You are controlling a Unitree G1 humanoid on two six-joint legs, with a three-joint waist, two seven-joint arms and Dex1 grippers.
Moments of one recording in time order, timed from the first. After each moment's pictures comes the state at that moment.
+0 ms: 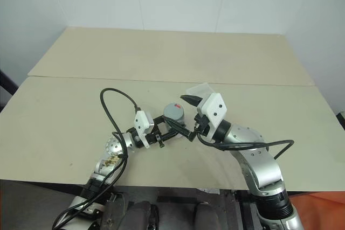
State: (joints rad) left arm -0.35 0.17 -0.19 0.19 -0.23 -0.17 -0.85; right arm -0.27 -0.44 0.10 -0.46 0.38 0.37 0.63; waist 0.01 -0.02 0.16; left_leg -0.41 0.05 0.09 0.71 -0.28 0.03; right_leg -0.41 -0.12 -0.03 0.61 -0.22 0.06
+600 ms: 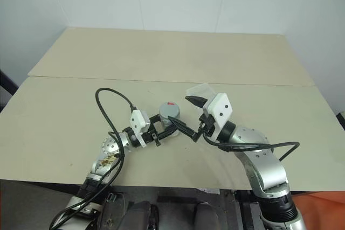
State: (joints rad) left arm -0.35 0.19 -0.17 0.19 -0.23 -0.17 -0.84; right arm -0.25 -0.46 0.06 -0.47 0.39 0.37 0.63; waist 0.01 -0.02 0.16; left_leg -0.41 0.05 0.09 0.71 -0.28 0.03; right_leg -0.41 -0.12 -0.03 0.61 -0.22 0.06
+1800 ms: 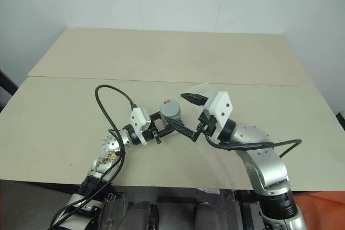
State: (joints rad) left arm -0.38 0.19 -0.17 0.20 -0.23 -0.20 -0.85; right arm -0.30 -0.44 0.09 -0.44 0.41 0.29 0.72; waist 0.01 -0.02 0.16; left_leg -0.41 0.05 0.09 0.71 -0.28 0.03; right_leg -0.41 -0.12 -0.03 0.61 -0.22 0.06
